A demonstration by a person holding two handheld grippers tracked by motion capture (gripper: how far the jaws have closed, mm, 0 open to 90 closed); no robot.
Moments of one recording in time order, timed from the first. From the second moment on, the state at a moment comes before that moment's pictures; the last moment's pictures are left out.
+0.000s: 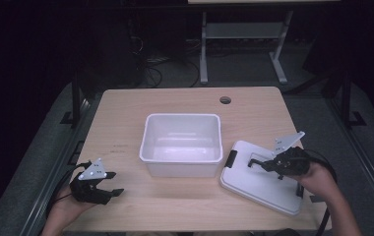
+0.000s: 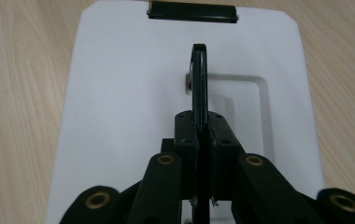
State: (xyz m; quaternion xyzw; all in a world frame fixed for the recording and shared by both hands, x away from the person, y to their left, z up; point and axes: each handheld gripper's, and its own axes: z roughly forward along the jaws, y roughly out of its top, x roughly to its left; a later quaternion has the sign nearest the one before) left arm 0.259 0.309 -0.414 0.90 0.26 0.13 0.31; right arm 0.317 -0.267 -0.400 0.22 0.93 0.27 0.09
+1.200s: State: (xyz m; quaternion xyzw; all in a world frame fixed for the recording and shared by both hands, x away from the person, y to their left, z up) left arm 0.262 0.312 -0.414 0.90 0.27 0.13 0.33; right arm 0.306 -0.275 -0.353 0.19 0.93 0.29 0.11
